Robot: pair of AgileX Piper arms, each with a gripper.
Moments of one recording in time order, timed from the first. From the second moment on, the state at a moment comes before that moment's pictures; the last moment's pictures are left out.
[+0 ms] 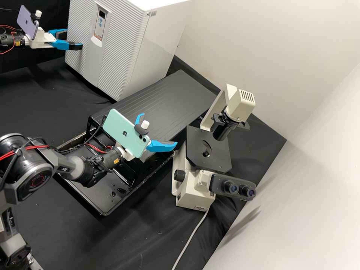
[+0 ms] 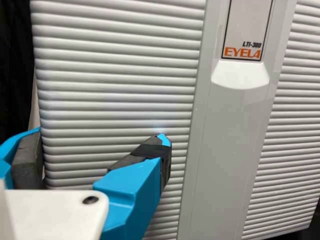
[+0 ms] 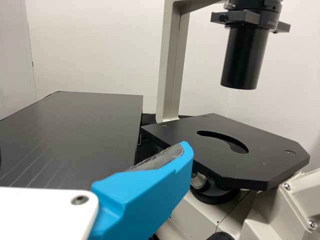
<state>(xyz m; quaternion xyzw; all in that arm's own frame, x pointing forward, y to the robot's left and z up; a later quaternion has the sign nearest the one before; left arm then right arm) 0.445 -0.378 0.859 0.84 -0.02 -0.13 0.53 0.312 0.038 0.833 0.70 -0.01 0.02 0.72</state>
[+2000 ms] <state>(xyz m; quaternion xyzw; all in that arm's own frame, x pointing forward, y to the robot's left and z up) 0.444 -0.369 0.867 0.85 -0.02 -0.14 0.51 0.312 0.038 0.833 0.70 -0.01 0.02 0.72</state>
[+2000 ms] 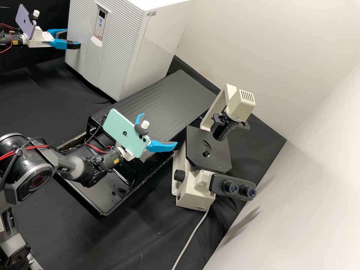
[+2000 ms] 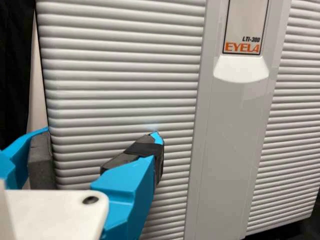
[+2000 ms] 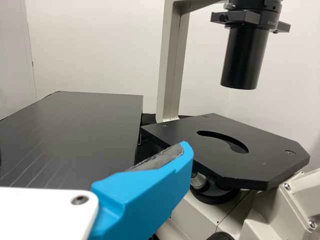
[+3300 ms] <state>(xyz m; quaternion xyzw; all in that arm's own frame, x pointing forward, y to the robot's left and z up) 0.431 -0.370 0.863 0.85 -0.03 -0.13 0.51 0.312 0.038 0.833 0.70 -0.01 0.02 0.72</state>
